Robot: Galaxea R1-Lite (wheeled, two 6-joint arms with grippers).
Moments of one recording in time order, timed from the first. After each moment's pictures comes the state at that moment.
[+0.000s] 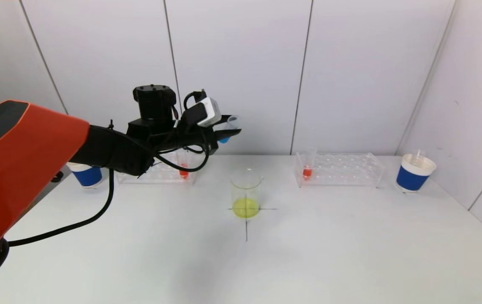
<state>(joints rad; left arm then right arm) -0.34 2.16 -1.45 -0.68 -0.73 0.78 0.00 0.00 0.00 -0.01 0.01 -0.02</state>
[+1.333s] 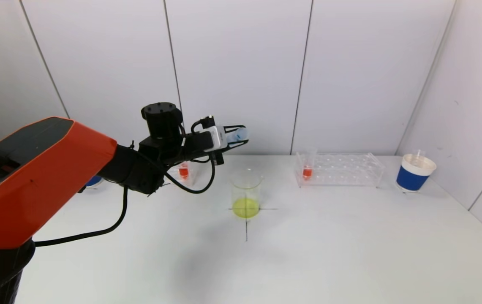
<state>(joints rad) -0.36 2.24 -1.37 -0.96 -0.80 0.95 0.00 0.00 0.00 -0.01 0.01 -0.02</state>
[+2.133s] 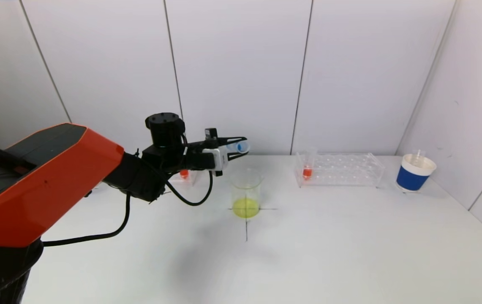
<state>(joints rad) -0.36 2.27 -1.33 -0.98 -0.83 1.17 0.00 0.00 0.00 -0.01 0.01 -0.02</state>
